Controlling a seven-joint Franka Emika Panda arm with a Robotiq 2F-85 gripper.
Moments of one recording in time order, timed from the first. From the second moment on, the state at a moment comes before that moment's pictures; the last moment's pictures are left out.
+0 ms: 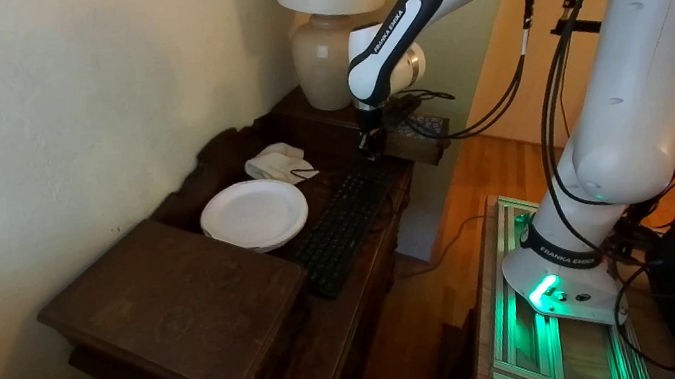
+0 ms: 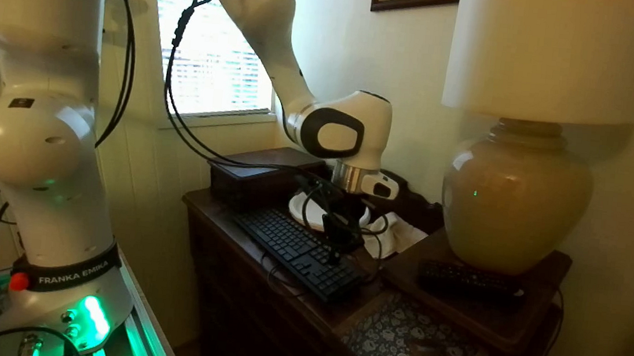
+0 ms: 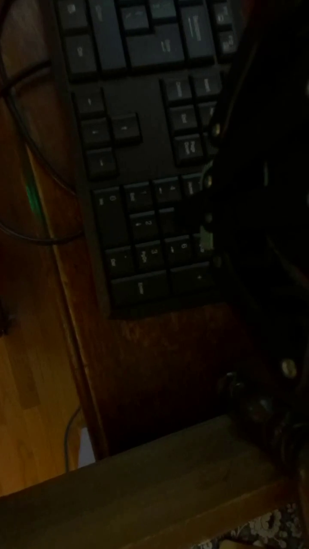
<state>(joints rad) -0.19 0.19 -0.24 -2.41 0.00 2.48 -0.18</state>
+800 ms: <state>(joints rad) -0.21 0.26 -0.19 -2.36 0.04 2.49 -0.18</state>
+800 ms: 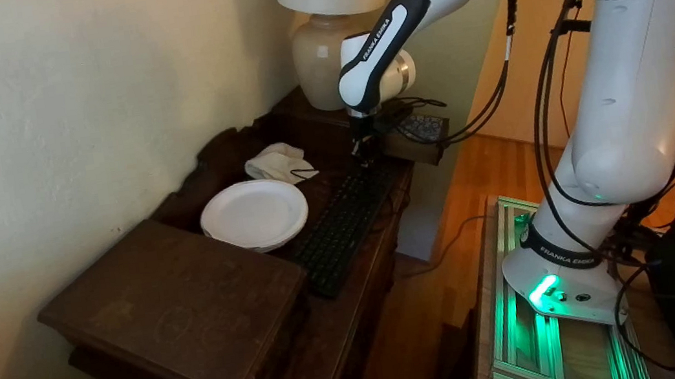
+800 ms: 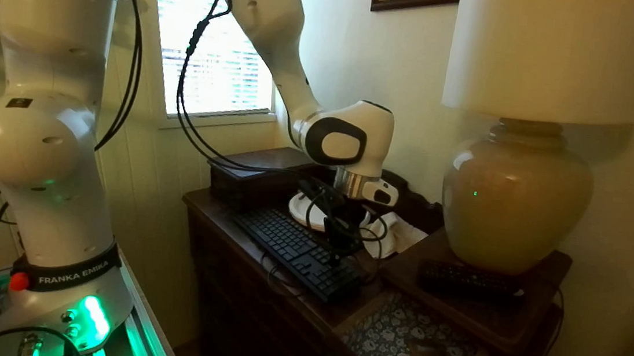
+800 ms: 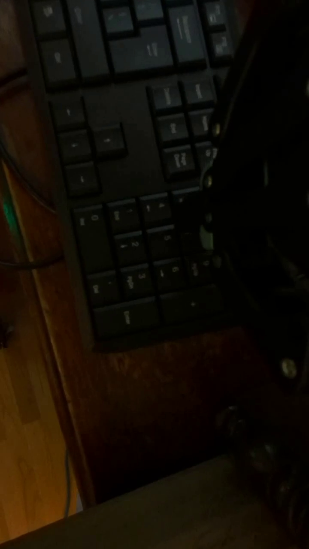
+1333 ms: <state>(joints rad) -0.23 0.29 -0.19 -2.35 0.04 2.49 -0.18</state>
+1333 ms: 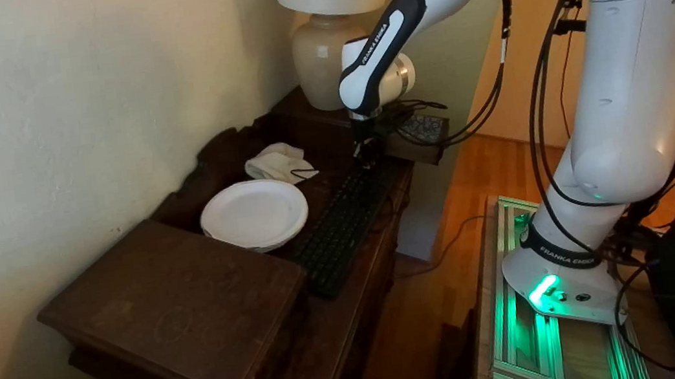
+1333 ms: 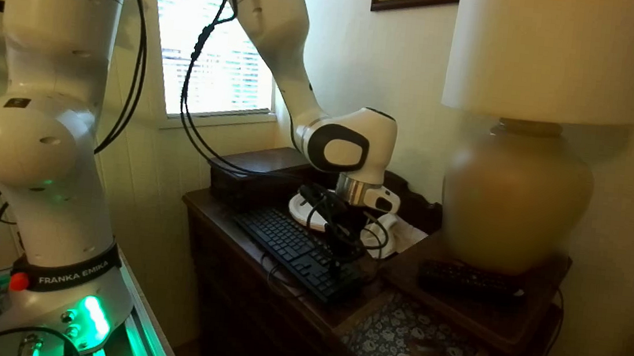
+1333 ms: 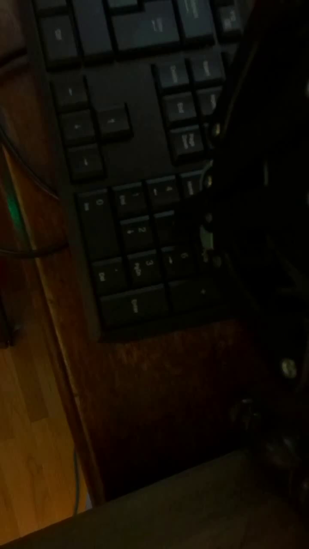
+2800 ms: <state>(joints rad) -0.20 -0.03 -0.17 -2.46 0.02 2.36 -0.21</state>
